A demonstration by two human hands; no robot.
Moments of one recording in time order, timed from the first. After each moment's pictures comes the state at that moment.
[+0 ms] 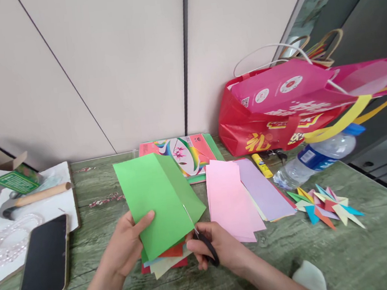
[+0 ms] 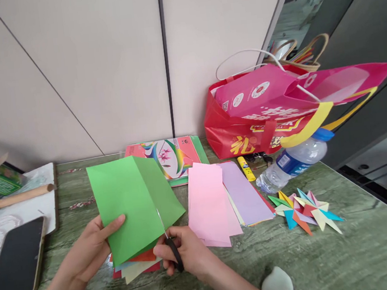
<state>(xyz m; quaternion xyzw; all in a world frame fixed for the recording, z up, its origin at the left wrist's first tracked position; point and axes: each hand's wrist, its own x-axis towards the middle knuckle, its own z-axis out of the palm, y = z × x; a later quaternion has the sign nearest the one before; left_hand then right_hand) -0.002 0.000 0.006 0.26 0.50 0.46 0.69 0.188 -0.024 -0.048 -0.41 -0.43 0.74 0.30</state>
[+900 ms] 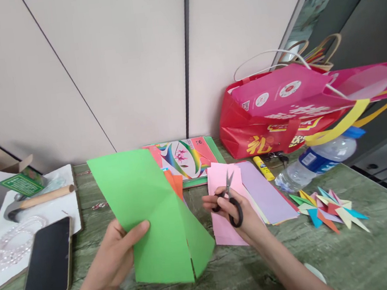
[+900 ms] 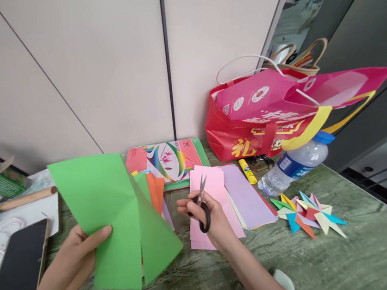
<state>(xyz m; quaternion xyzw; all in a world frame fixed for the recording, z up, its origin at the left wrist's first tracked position) -0.016 -0.011 0.019 0.29 0.46 0.49 0.68 0.228 0.007 -0.039 -0.33 -0.32 0.69 0.56</state>
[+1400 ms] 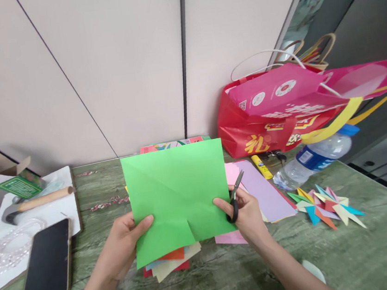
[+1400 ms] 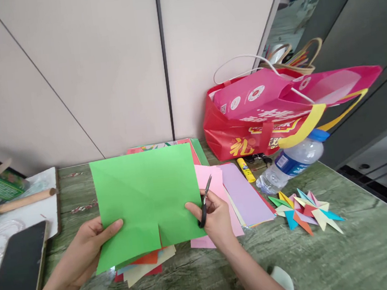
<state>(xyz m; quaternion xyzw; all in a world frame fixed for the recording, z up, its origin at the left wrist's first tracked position) -0.016 -0.001 0.008 0.33 0.49 0.41 0.69 0.232 0.010 -0.038 -0.48 -0.40 0.49 0.60</state>
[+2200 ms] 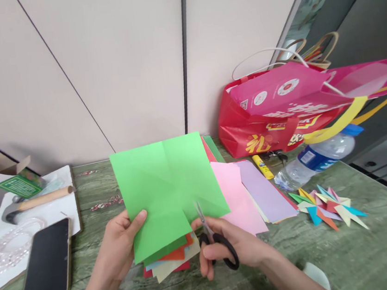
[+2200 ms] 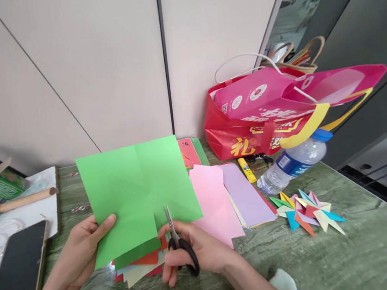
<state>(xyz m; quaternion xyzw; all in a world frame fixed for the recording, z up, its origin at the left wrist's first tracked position) -0.008 -0.001 0.016 0.28 0.54 0.49 0.63 0.217 -0.015 -0.030 -0.24 -0.47 0.80 0.28</state>
